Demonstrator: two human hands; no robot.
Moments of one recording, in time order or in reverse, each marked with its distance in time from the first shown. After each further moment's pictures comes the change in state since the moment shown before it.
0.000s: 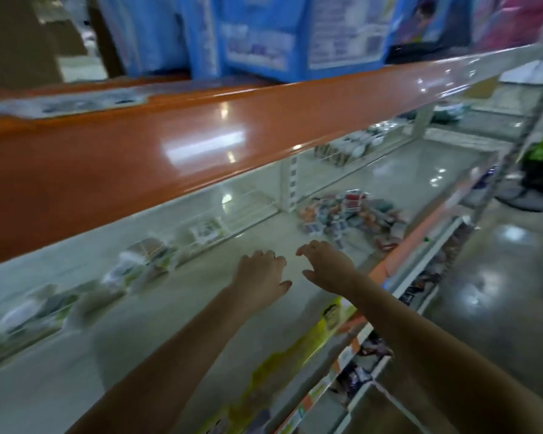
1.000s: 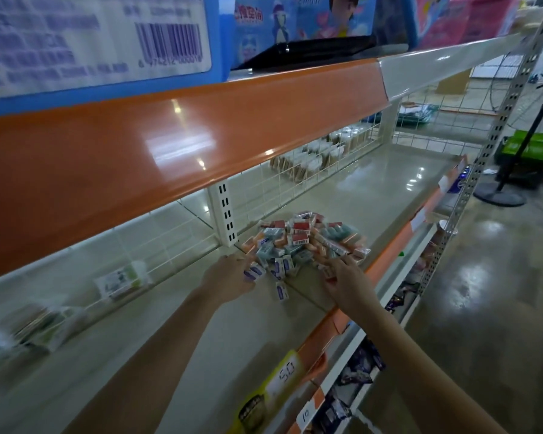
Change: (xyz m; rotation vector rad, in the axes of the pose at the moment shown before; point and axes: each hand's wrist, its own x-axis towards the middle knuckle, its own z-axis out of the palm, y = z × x) left_hand 0.200 0.021 0.039 -0.169 -0.004 -0.064; right_hand 0.036 0.193 0.016 0.329 0.302 0.287
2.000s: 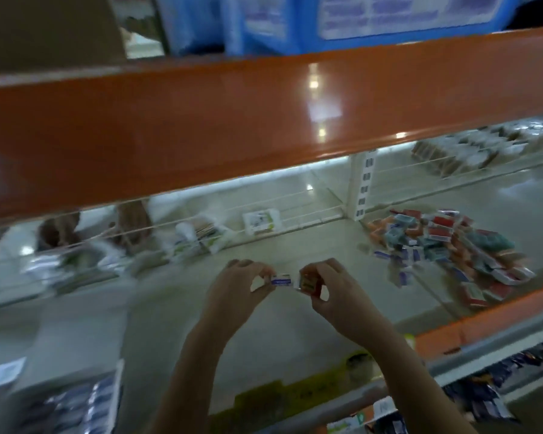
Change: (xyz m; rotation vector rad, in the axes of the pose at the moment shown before) left_hand -0.232 -0.062 -0.024 -0.285 0.453 -0.349; right_hand -0.081 -0.176 0.049 0.325 -0.361 -0.584
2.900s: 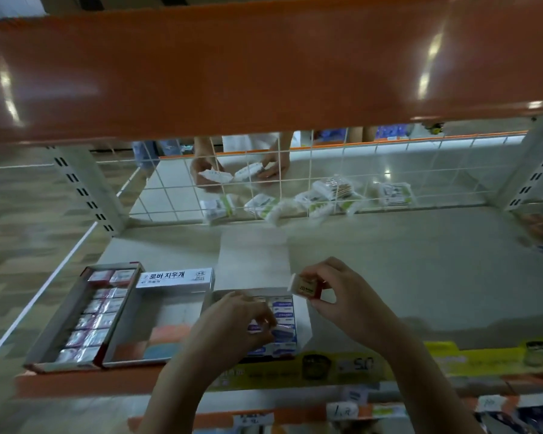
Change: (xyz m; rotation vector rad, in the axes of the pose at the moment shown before) left_hand -0.198 -0.136 -0.140 0.099 -0.307 -0.229; right_hand -0.014 -0.186 0.146 0.087 -0.262 -0.236
